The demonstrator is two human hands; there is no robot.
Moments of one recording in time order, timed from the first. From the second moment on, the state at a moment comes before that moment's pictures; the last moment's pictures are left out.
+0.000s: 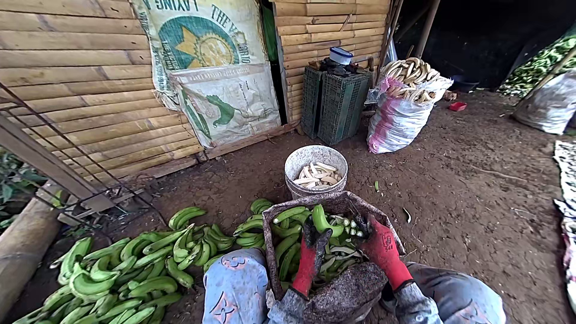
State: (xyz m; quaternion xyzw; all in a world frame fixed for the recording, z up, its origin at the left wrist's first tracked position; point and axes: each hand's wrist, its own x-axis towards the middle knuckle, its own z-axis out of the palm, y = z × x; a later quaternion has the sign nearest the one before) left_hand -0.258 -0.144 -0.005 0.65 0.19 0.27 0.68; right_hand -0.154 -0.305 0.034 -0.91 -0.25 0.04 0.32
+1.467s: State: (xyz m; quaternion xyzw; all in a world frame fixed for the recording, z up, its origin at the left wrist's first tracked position) left_hand -0.288 -0.082 0.103 0.36 0.16 0.23 0.89; right_hand -0.253 -0.307 0.035 -0.78 -0.46 0.40 0.10
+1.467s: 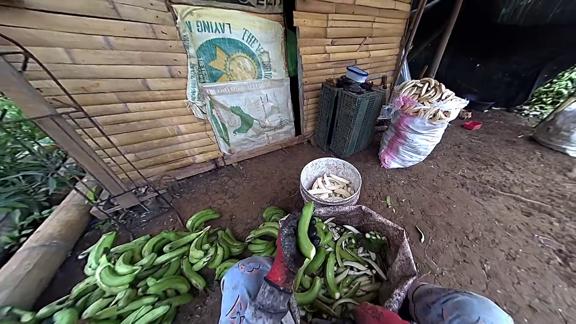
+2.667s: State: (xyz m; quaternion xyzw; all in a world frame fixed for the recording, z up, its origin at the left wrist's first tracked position) left_hand -0.241 -0.084 0.041 0.42 0.17 0.19 0.87; right_hand -0.166 -0.261 0.022 -0.73 -0.46 0.15 0.48
